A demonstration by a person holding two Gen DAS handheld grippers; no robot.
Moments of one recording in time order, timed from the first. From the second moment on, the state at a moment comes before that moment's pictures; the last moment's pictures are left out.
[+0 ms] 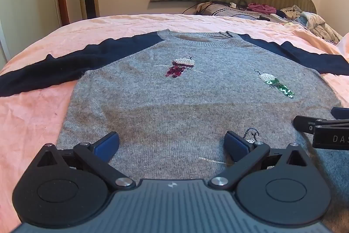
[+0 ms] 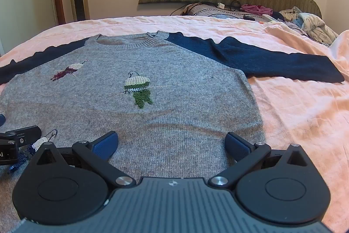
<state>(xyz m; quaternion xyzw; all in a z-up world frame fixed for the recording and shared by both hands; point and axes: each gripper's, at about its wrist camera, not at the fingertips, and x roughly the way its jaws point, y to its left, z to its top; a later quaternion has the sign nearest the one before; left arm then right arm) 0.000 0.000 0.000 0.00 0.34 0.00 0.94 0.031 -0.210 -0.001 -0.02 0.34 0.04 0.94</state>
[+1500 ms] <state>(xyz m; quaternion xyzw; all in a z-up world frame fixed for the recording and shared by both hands) -0.003 0.010 0.003 -0.03 0.33 0.00 0.94 0.032 -0.211 -0.002 -0.01 0.34 0.04 0.94</state>
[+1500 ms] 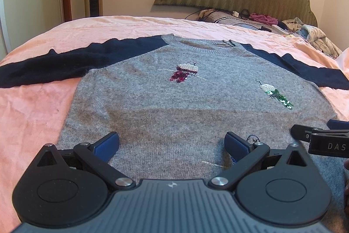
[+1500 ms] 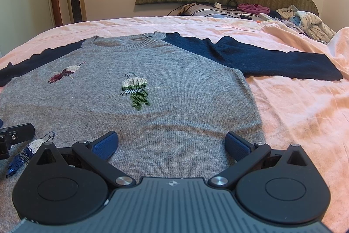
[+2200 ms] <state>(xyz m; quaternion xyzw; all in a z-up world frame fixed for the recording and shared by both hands) -0.001 0.004 0.000 -0.01 0.34 0.01 0.94 0.031 -0.211 -0.002 -0.01 0.34 0.04 0.94</state>
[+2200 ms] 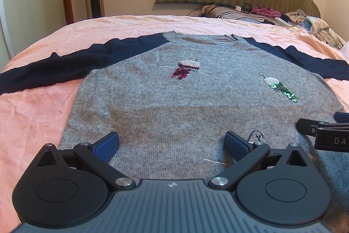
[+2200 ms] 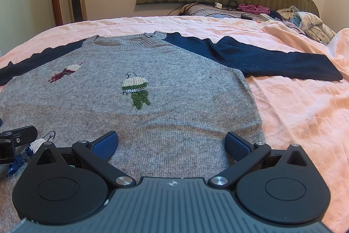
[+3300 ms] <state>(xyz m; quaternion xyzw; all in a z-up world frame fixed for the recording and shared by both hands) -0.001 0.005 0.000 -0.01 0.34 0.01 0.94 0.049 -0.343 0.069 0.20 0.23 0.10 0.95</state>
